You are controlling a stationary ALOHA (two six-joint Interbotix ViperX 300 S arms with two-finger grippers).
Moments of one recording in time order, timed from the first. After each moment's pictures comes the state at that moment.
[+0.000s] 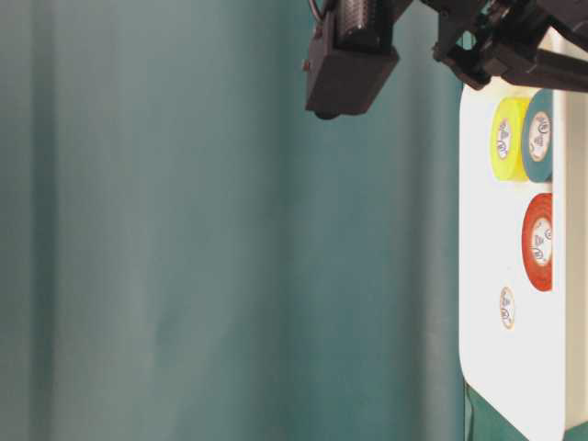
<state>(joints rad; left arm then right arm) 0.03 -1.37 1.56 -0.02 -0.03 -0.02 0.06 0.07 0.81 -0.65 0.00 0.62</state>
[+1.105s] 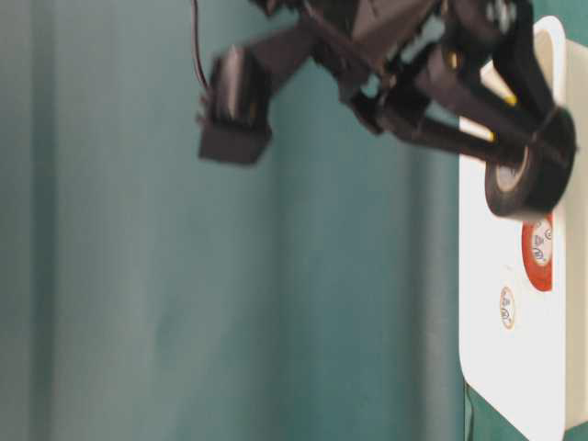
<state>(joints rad) 0.04 -1.37 1.56 -0.02 -0.03 -0.02 0.02 0.03 0.65 -0.65 0.15 0.62</state>
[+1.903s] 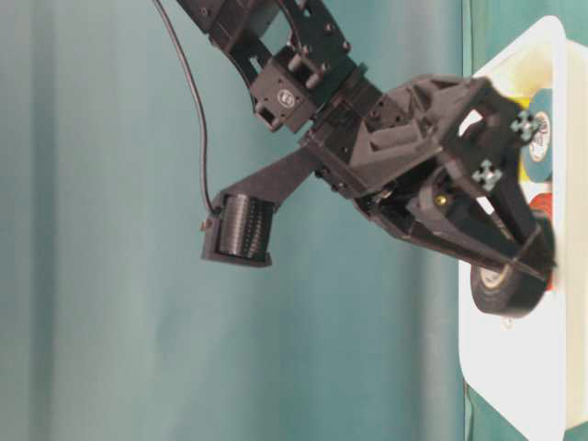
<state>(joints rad) 0.04 -1.37 1.56 -0.02 -0.03 -0.02 -0.05 0.16 0.48 -0.65 0.16 0.62</state>
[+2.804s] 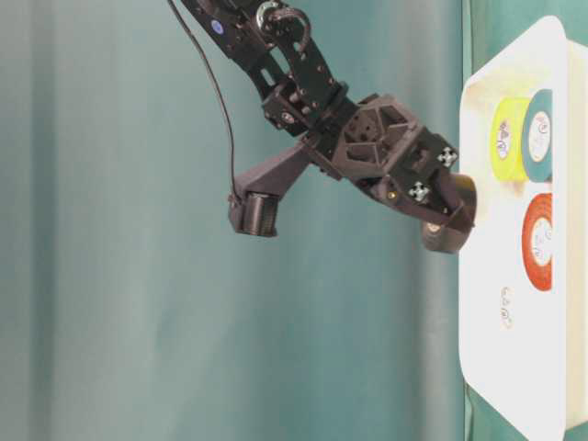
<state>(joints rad) 0.04 -1.37 1.56 -0.02 -0.03 -0.02 -0.33 0.17 0.48 -0.65 0.13 0.61</state>
